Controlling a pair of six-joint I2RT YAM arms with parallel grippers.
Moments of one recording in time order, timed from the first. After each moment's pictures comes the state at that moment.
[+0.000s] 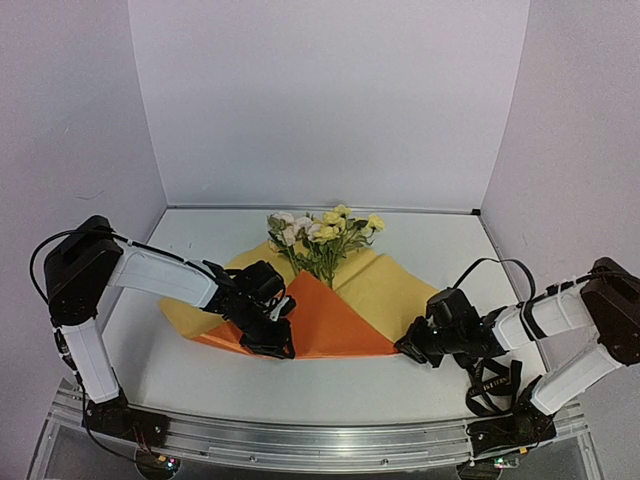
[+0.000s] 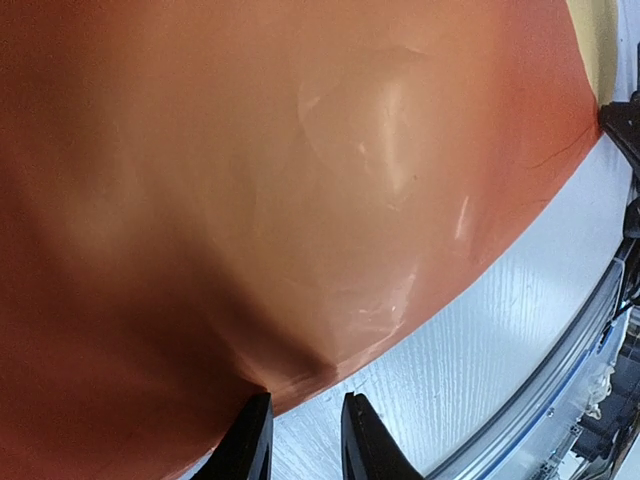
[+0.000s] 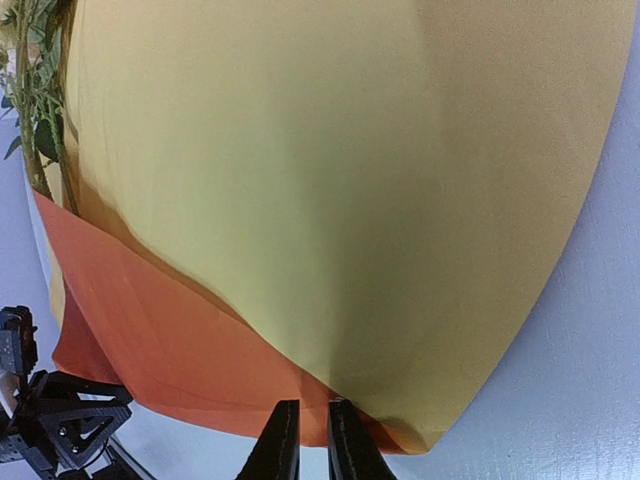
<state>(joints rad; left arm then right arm) -0.91 1.82 1.01 -0.36 0.35 -0.63 0.71 1.48 0.43 0.17 -0.10 1.23</state>
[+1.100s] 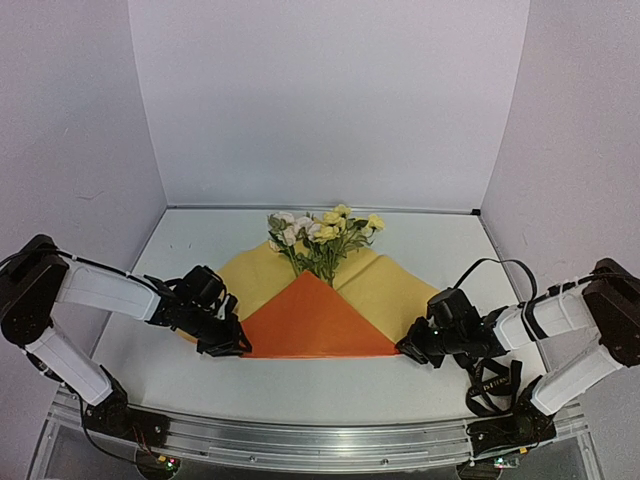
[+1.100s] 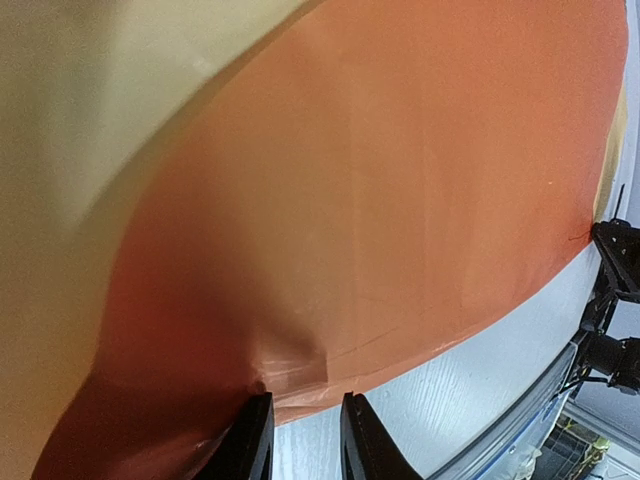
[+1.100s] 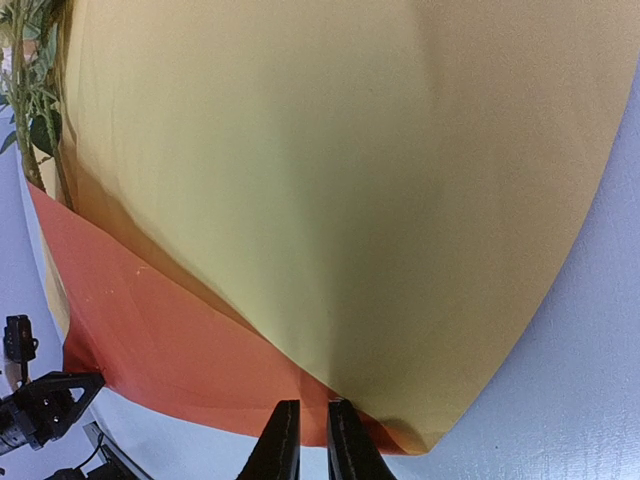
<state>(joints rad) -0.69 1.51 0.61 -0.18 0.34 -0.81 0.71 1.46 0.43 0.15 -0.10 1.22</state>
